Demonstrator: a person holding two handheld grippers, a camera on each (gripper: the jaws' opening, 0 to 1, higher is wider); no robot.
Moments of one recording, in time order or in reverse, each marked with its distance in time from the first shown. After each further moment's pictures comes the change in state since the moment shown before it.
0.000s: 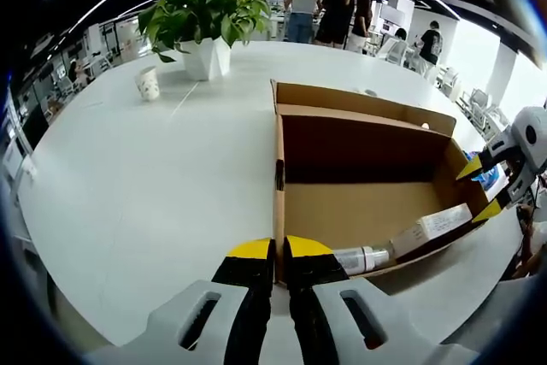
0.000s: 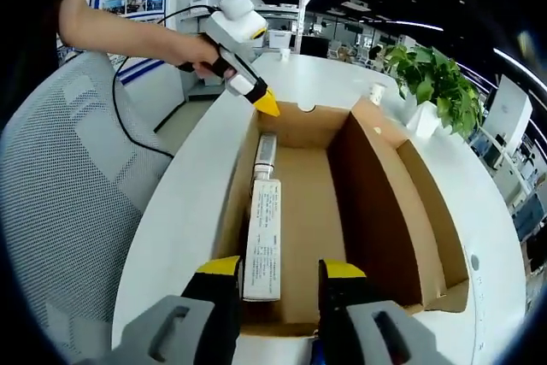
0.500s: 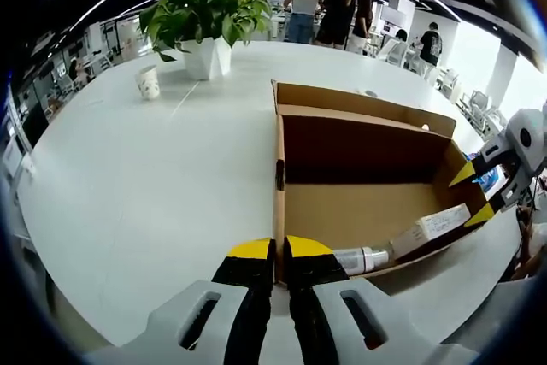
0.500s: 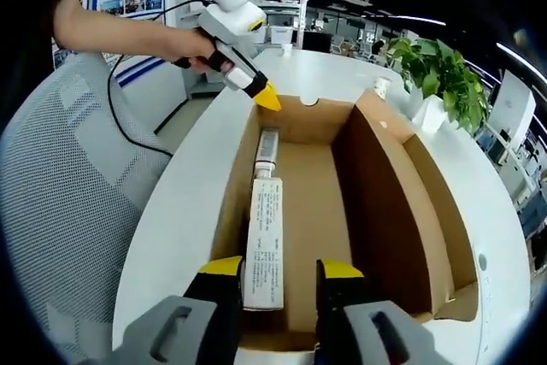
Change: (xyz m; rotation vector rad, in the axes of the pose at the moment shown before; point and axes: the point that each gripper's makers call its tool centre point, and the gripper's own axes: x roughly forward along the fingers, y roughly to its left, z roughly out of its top) left arm 0.001 0.000 0.001 -0.007 -0.001 -0.003; right arm 0.013 -0.006 -0.004 0.016 0.023 0.035
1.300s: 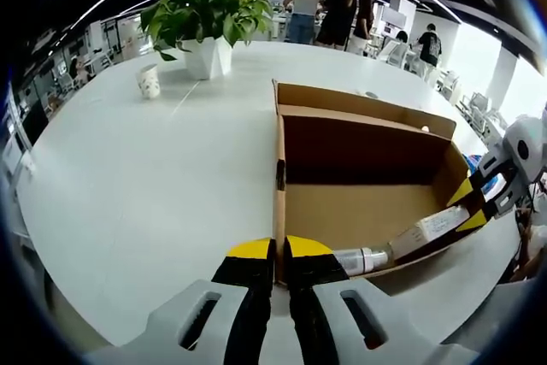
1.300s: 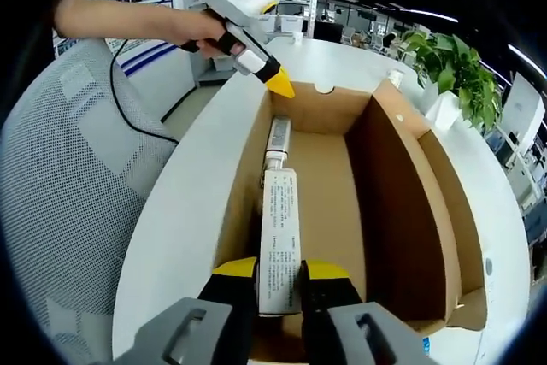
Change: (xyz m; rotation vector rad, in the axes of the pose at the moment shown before) left arm 0.011 0.009 0.002 -0.010 -0.002 -0.003; right arm 0.010 0.007 -0.007 -0.035 0.053 0.028
